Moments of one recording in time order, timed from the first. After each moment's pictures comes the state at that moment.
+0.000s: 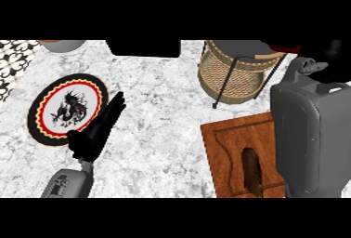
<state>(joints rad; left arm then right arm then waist) -0.16 0.14 -0.11 -1.34 0.04 -0.09 -0.08 -0.89 0.00 -0.16 -1.61 1.48 0.10 1.21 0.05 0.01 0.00</state>
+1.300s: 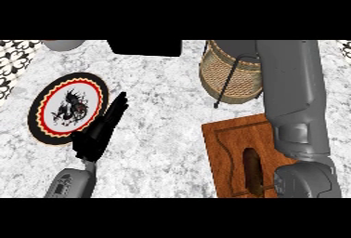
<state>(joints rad) -0.16 0.12 -0.11 -1.33 0.03 -0.09 -0.10 -1.30 -0.01 -0.72 -0.84 1.24 -0.46 1.04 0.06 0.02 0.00</state>
